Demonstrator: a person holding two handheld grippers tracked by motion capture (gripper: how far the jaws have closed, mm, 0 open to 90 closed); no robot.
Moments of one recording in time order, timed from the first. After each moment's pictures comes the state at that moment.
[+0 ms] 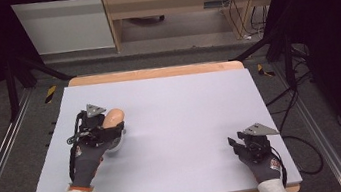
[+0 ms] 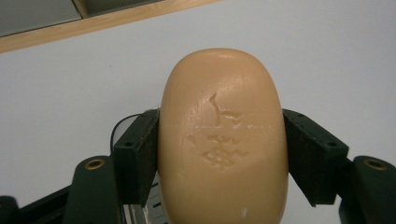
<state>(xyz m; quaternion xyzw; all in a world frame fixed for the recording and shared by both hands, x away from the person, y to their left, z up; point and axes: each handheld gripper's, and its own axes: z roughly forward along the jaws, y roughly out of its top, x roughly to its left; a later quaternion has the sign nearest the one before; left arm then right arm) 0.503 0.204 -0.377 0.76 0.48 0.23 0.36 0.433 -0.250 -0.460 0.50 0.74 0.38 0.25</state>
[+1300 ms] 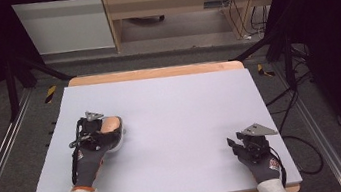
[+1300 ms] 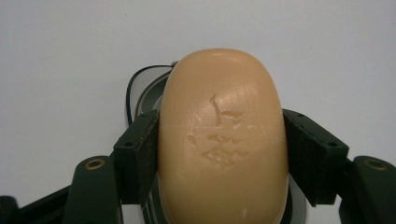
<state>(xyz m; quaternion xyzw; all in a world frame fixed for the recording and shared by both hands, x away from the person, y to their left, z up) 0.519 0.221 -0.424 0.75 0.53 0.21 0.33 0.434 -0.248 -0.462 0.49 0.74 0.37 0.25</state>
